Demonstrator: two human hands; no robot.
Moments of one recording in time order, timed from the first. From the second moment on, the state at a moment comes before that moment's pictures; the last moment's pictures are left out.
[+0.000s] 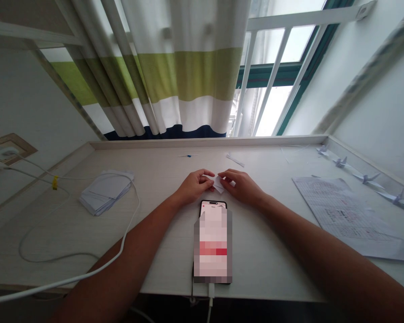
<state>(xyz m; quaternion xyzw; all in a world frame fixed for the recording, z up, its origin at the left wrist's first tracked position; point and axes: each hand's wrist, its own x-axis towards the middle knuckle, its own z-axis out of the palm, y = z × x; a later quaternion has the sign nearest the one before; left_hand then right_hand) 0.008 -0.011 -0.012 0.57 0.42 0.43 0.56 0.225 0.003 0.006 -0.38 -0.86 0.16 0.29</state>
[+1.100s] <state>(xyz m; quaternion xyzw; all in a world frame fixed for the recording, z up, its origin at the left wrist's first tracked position) 0.007 -0.012 -0.007 0.55 0.40 0.46 0.57 0.224 0.001 0.005 -0.36 -0.82 0.26 0.37</state>
